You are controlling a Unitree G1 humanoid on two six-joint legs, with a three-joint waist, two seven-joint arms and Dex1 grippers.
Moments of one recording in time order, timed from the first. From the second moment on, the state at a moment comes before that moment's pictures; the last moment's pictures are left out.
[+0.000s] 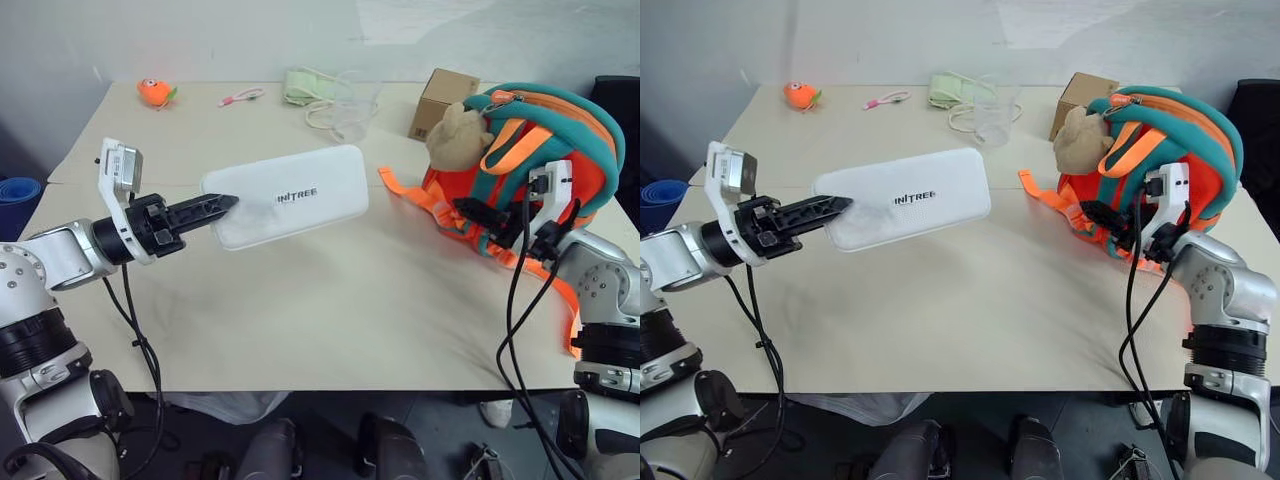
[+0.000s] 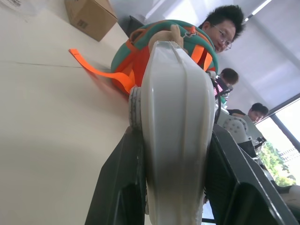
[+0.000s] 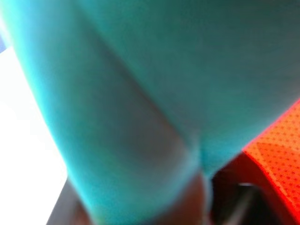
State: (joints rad) left arm -0.70 0.65 0.58 0.00 -1.05 1.50 -0.61; right arm -0.61 -0.63 -0.32 0.21 0.57 0.72 0.74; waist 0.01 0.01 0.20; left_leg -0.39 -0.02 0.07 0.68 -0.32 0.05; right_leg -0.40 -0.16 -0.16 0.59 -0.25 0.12
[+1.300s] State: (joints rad) left arm -1.00 0.70 0.01 0.17 -0.65 0.69 -1.27; right arm -0.12 -1.14 -0.52 -0.40 1.29 1.13 1.21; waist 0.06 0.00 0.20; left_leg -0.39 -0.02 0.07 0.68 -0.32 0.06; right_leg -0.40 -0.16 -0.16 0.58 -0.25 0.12
